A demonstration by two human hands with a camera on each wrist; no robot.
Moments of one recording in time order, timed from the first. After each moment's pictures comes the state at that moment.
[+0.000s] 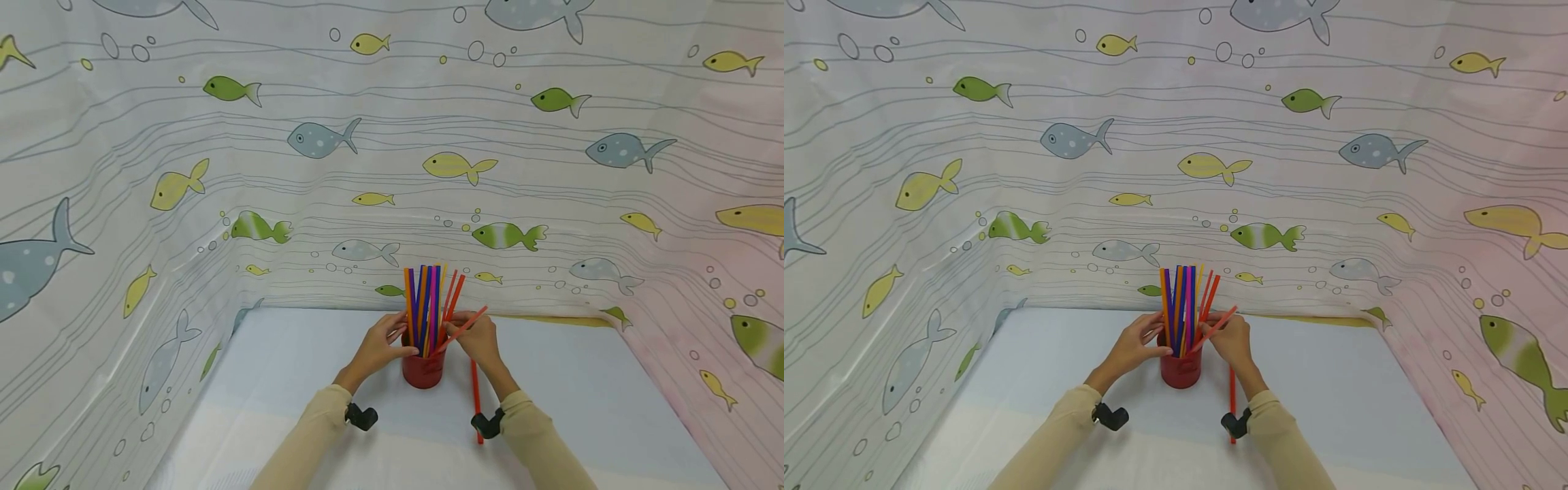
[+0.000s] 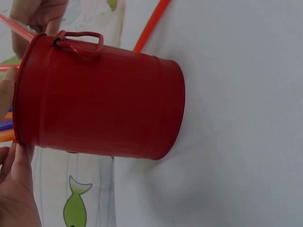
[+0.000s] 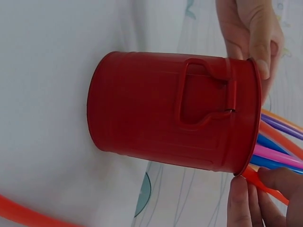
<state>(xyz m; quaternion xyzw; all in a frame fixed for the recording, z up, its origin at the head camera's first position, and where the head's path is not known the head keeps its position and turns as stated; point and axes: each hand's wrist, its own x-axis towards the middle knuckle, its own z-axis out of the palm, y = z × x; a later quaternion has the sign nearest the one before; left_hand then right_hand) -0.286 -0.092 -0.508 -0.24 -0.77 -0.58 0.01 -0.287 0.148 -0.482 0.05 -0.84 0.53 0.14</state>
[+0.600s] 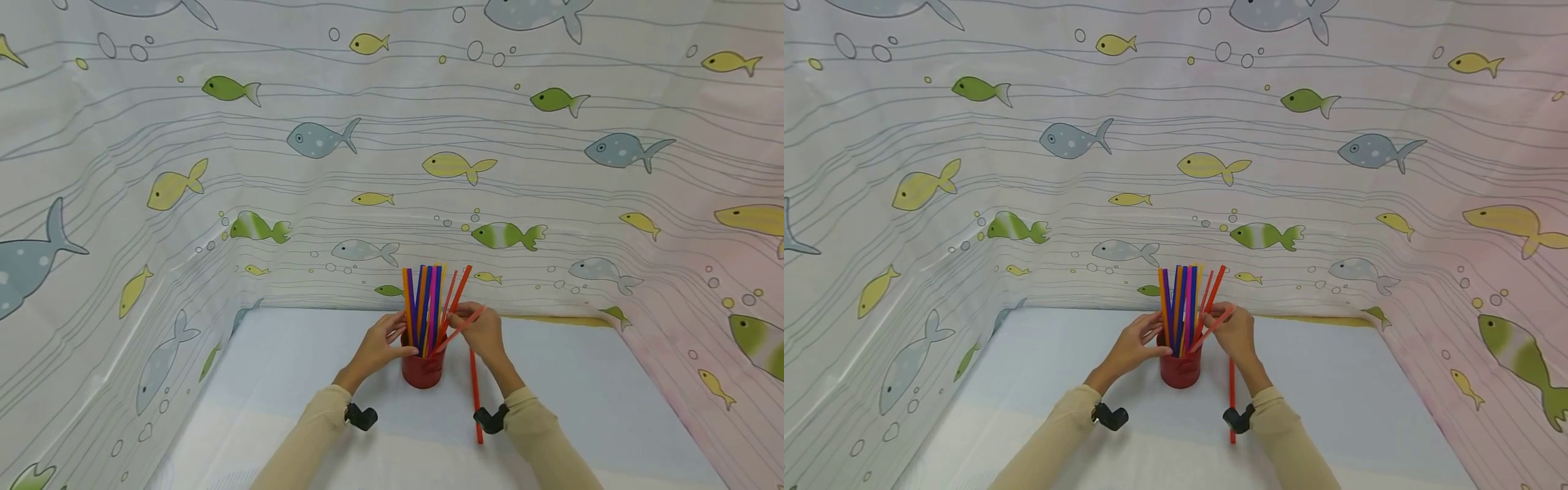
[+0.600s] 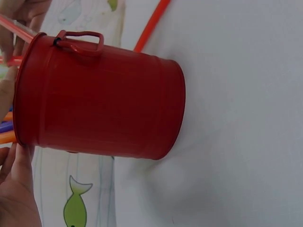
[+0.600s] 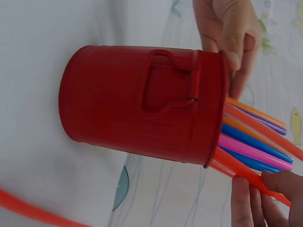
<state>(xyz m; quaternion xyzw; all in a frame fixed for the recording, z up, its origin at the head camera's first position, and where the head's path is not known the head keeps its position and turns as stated) -0.287 -0.092 -0.509 -0.23 -0.78 -0.58 0.00 -0.286 0.152 -0.463 0.06 -0.84 0.52 0.18</state>
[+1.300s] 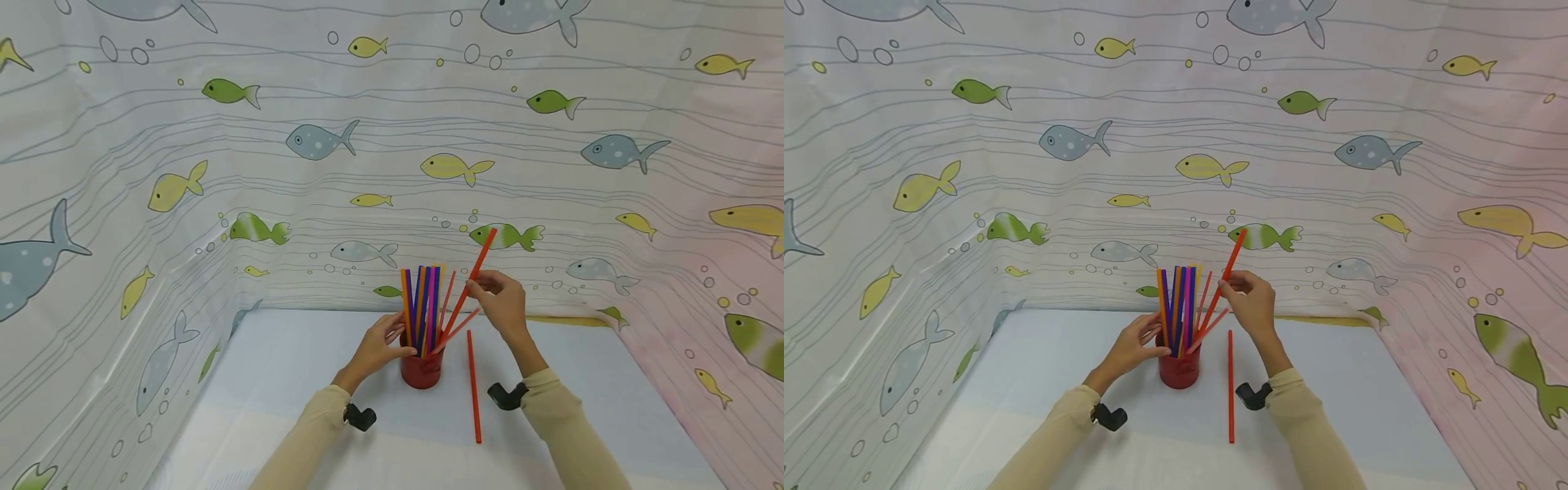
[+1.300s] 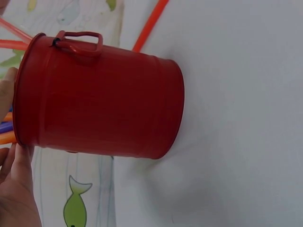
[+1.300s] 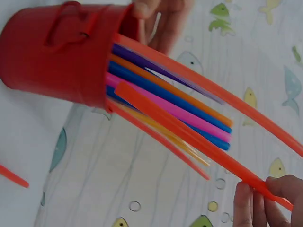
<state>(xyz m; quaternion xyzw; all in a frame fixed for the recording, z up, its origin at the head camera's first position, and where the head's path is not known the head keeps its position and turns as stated) -0.286 -0.092 -0.508 -0.23 -0.78 -0.59 0.00 -0.282 0.178 -0.395 0.09 -0.79 0.55 0.24</state>
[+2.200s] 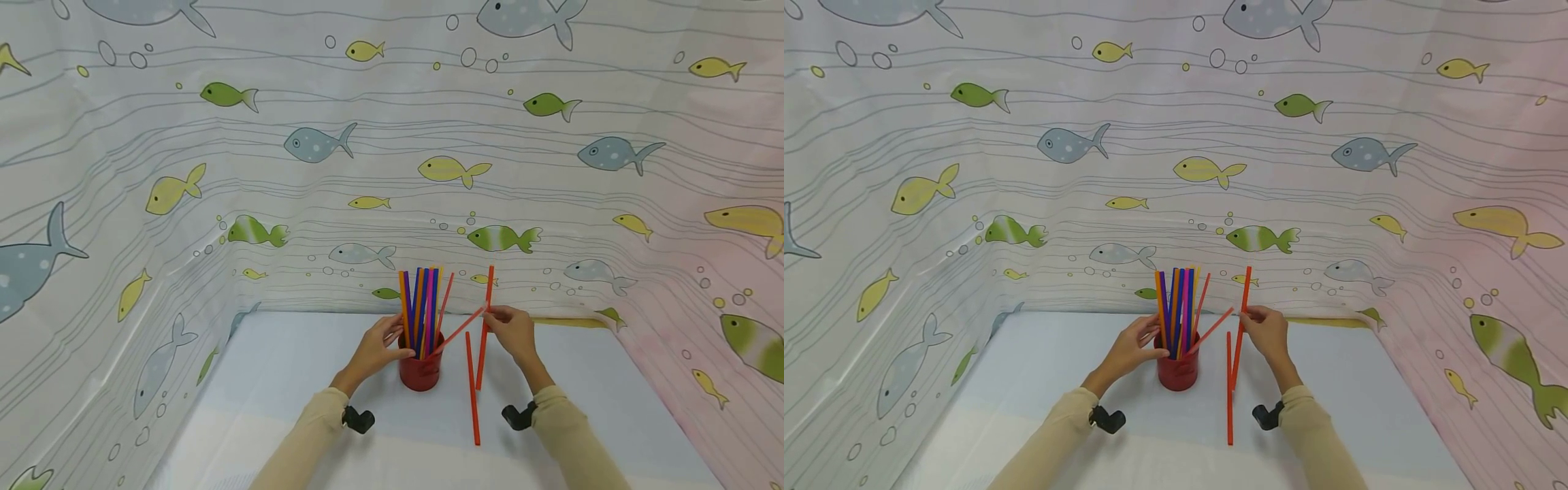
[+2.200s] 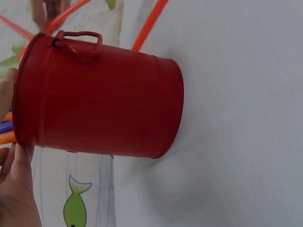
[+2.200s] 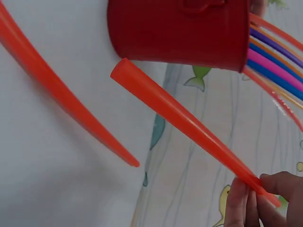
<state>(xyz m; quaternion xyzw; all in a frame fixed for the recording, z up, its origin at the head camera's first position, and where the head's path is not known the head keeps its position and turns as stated) -0.287 -0.093 -0.510 -0.23 -0.78 -0.58 0.00 -0.290 0.221 -0.471 -0.02 -0.84 0.53 0.12</state>
